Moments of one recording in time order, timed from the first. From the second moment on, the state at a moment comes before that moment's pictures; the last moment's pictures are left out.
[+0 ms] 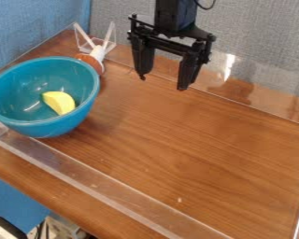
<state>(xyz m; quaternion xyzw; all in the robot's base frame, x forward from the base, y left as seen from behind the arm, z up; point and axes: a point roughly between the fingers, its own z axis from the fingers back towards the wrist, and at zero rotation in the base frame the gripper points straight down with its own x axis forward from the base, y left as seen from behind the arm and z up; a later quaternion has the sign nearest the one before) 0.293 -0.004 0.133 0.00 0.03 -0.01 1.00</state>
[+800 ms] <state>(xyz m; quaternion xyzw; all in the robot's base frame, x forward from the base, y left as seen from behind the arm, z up) 0.250 0.111 0.110 -0.03 0.05 0.36 0.93</state>
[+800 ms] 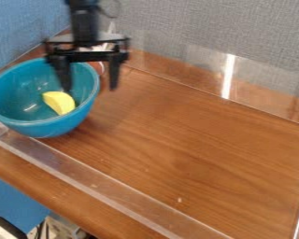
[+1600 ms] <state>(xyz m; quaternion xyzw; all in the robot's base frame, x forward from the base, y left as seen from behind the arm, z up) 0.246 0.152 0.093 -0.03 0.02 0.56 0.83</state>
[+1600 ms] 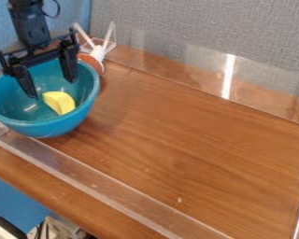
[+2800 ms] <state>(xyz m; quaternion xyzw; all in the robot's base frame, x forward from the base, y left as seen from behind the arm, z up) 0.260 0.162 0.085 -0.05 0.03 0.60 0.80</state>
